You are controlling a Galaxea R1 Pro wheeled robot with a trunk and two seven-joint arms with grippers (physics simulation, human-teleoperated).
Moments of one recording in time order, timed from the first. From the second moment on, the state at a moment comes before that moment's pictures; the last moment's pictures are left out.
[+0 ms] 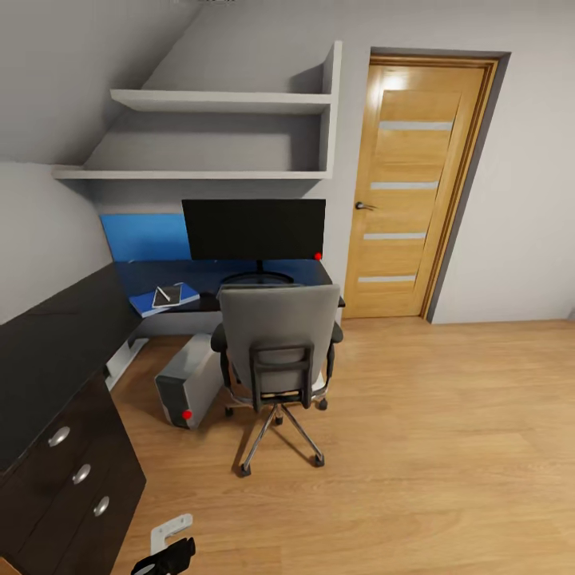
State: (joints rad) left arm -0.52 0.00 -0.33 -0.02 0.67 -0.19 0.17; right arm -0.31 0.02 0.49 0.02 -0.47 -0.56 -0.24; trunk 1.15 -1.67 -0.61
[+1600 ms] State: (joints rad) left arm -0.52 0.01 -0.33 -0.02 0.67 -0.18 0.17; right arm -0.31 0.02 0.49 0.02 -0.47 -0.56 -0.24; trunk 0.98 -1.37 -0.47
